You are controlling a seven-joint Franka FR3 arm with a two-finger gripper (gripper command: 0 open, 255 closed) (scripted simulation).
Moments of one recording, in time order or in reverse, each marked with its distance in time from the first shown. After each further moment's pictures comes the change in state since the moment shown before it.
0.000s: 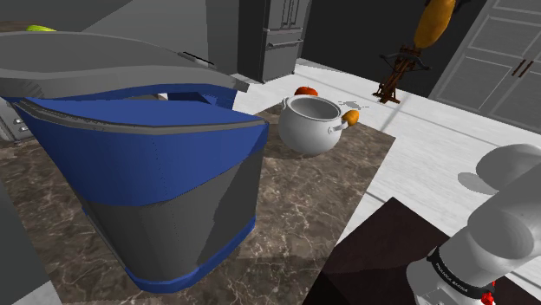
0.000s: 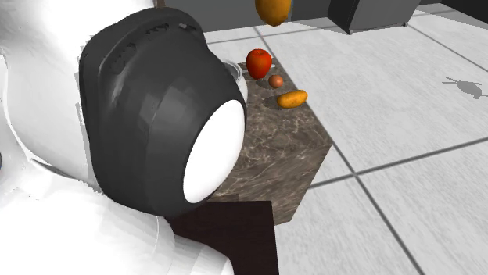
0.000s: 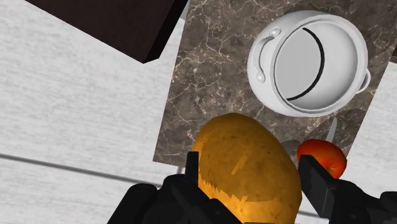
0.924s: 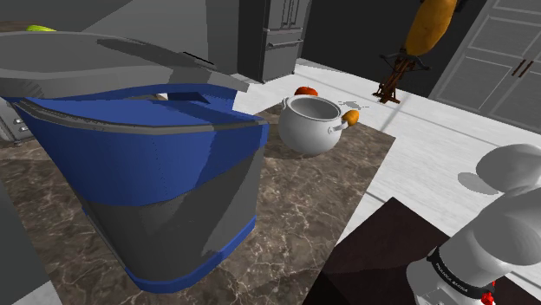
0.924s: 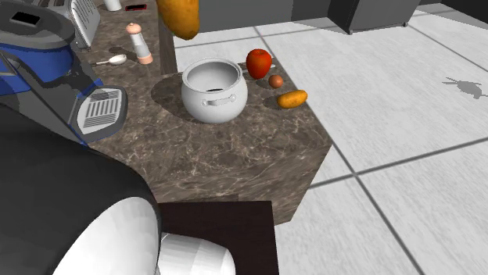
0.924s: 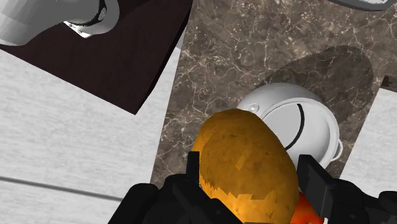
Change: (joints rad) arm 0.125 -0.351 0.232 -0.385 -0.011 0.062 0.345
